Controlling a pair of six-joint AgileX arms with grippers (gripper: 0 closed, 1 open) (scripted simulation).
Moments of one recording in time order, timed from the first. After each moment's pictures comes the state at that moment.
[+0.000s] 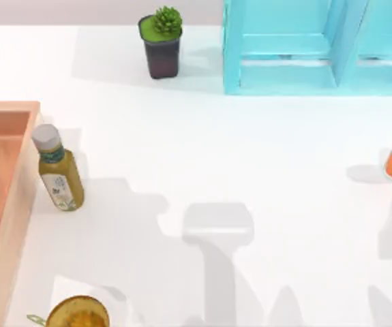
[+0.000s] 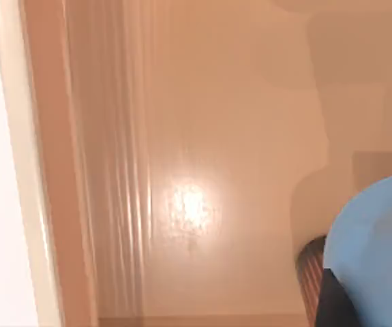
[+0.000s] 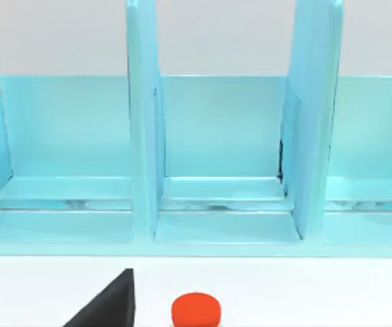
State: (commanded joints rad) left arm 0.37 1.82 1.66 -1.38 0.04 0.40; right arm 0.00 0.00 0.00 0.00 0.00 0.00
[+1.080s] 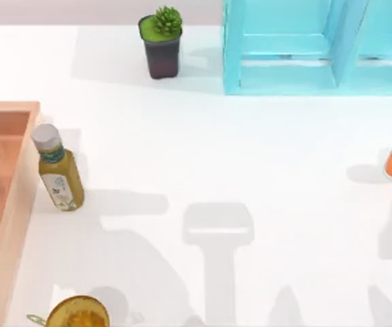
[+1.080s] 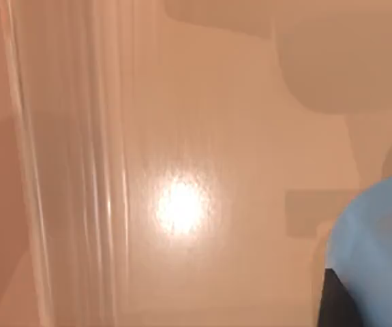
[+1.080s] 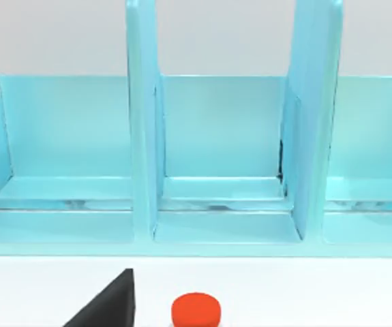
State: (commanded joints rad) left arm 0.36 1.82 1.40 -1.13 0.04 0.38; right arm 0.00 0.00 0.00 0.00 0.00 0.00
